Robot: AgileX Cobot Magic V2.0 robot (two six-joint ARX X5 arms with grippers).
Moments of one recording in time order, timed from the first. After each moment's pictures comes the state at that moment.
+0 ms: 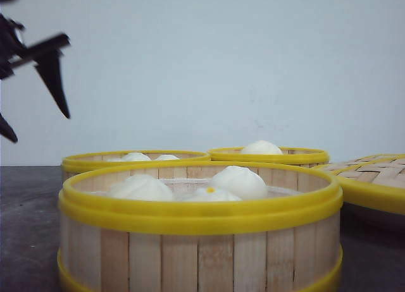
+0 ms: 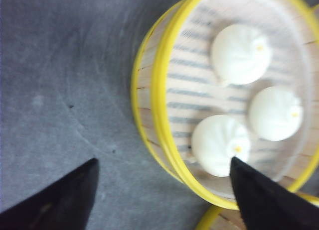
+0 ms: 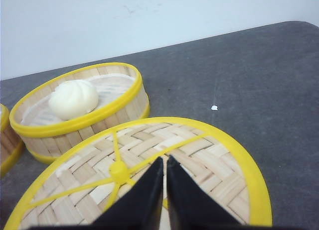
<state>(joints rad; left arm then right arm) -0.10 1.53 1.20 -0.77 0.28 -0.43 0.03 0.02 0.02 -0.12 -0.06 0.27</state>
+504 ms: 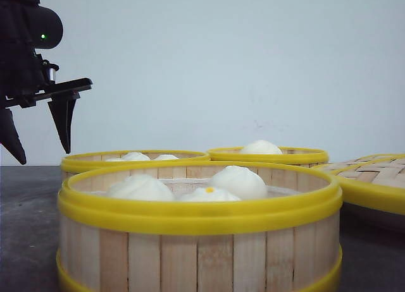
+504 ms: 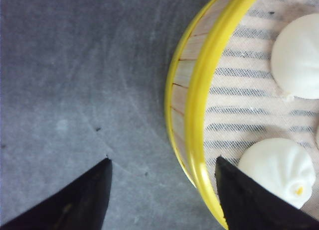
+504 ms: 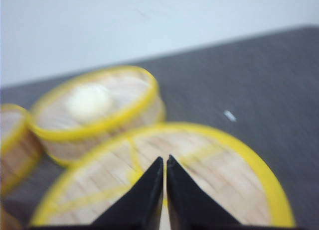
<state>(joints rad) -0.14 1.75 1.39 -0.89 0.15 -0.35 0.03 0.02 0.02 -0.02 -0.16 0.27</state>
